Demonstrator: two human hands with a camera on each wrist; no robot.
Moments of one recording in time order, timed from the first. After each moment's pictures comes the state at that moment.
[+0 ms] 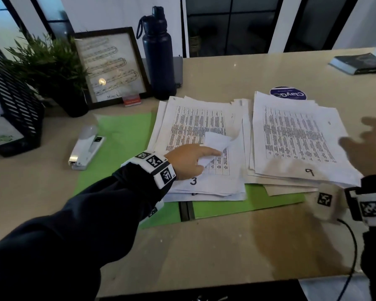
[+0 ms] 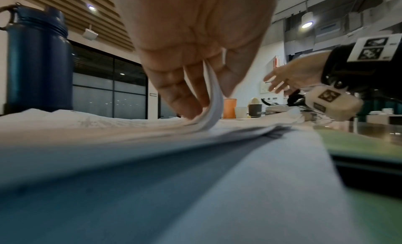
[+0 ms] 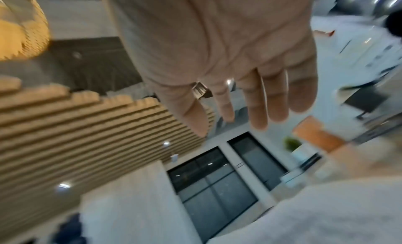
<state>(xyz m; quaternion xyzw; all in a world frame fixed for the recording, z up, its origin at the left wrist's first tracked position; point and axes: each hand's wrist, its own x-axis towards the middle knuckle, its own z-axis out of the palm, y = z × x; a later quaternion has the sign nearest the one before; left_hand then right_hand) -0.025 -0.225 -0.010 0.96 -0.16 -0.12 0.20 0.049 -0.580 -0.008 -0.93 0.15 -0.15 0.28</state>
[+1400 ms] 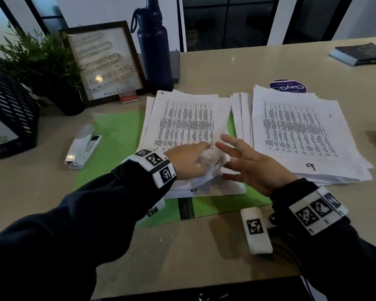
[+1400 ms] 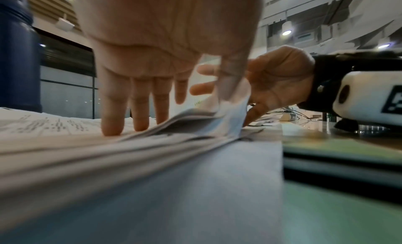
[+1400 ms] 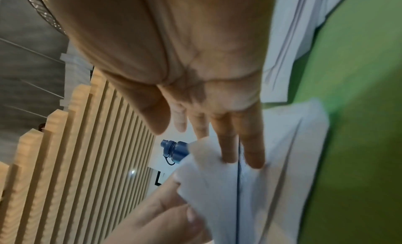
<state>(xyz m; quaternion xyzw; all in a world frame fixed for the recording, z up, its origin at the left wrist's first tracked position) -0.022 -0.230 -0.014 0.95 -0.12 -0.16 0.23 -0.010 -0.421 -0.031 -0.63 -0.15 0.31 0.69</state>
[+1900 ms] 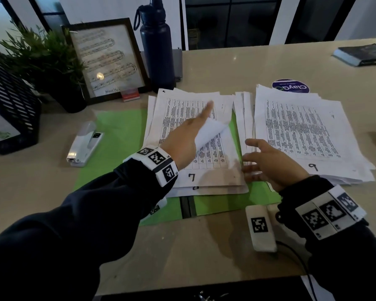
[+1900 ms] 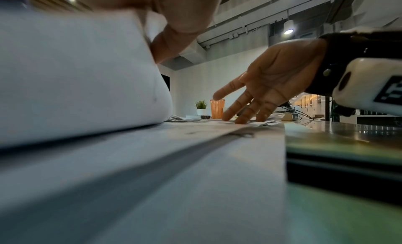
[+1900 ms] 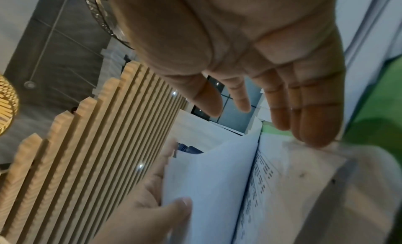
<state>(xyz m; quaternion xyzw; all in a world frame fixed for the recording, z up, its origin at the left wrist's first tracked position) -0.024 -0.228 0.000 0.97 -0.07 0.05 0.24 -0.003 -0.424 -0.022 -0.74 0.04 0.21 0.64</state>
